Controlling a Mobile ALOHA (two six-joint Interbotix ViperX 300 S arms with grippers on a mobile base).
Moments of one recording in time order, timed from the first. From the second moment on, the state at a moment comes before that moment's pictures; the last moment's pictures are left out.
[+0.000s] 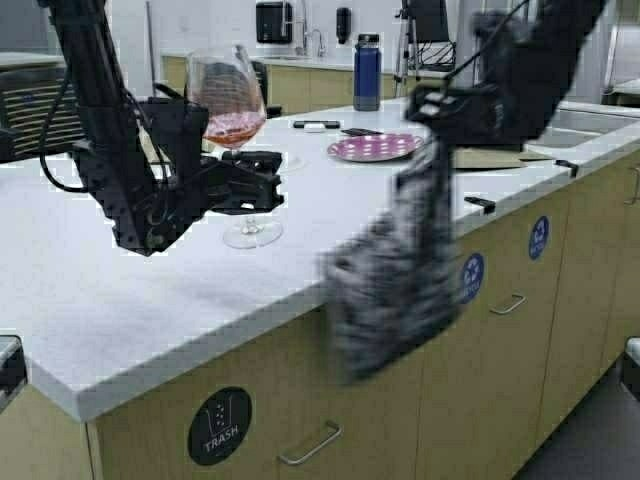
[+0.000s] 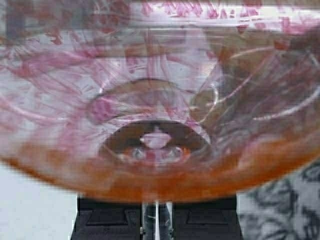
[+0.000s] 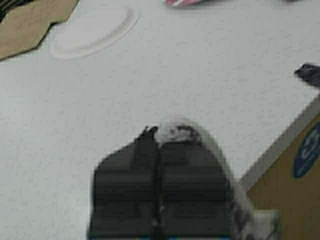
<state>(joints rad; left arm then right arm) -0.35 0.79 0.51 0.25 -1.54 -0.06 0.25 0.44 0.54 0.14 -0.86 0.25</state>
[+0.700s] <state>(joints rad) -0.35 0.95 0.43 0.24 -1.54 -0.04 0.23 0.37 0.58 0.14 -0.90 0.25</state>
